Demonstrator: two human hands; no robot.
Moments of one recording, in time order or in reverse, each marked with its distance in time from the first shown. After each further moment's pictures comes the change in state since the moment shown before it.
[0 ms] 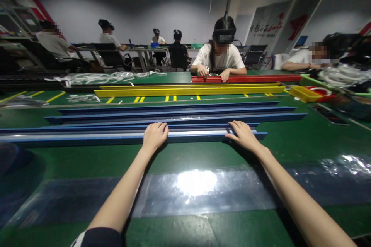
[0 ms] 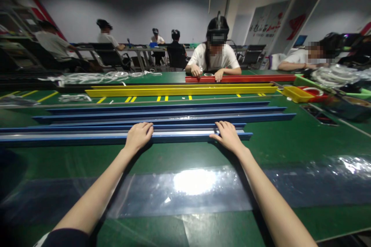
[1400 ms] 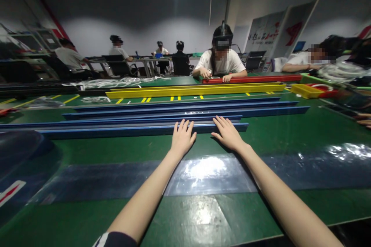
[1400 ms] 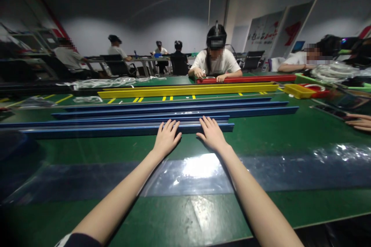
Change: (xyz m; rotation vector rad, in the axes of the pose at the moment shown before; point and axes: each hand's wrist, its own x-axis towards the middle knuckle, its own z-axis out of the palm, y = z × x) left_hand -0.032 0.090 -0.002 -0.137 -0.018 0.064; right_hand 0.000 -0.091 0.011 0.023 0.019 -0.068
